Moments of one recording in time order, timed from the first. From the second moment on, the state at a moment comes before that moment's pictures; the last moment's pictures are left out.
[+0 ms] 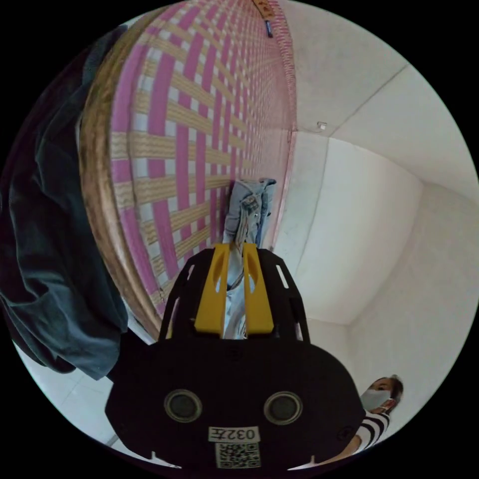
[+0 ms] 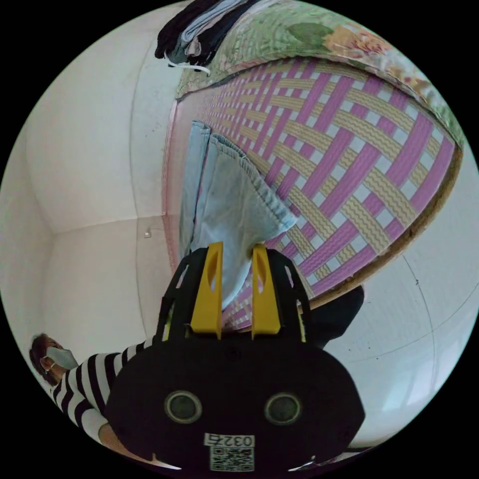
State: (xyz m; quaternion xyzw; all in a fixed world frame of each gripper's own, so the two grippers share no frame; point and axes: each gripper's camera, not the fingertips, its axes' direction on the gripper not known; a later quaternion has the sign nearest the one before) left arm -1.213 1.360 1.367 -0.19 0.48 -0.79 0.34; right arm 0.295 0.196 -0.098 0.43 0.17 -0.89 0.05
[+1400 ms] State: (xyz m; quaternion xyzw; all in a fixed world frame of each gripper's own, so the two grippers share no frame) left arm -1.196 1.338 1.241 0.05 0.52 -0.80 0.30; right arm 0.356 0.161 -0.030 0.26 0.10 -0.96 -0.07
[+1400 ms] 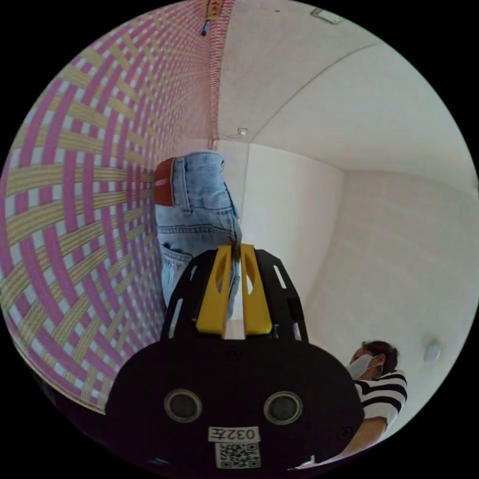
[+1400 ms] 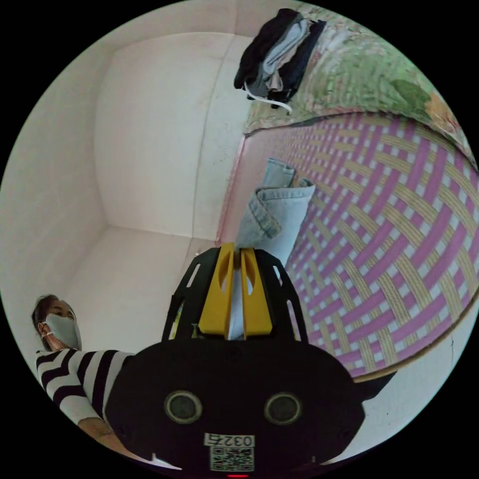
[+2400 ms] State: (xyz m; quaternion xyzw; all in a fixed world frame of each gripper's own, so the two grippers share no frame) left arm -1.194 1.156 1.380 -0.13 0.55 -0.78 0.26; right arm 0.277 0.325 0.293 0.36 0.11 -0.93 -0.05
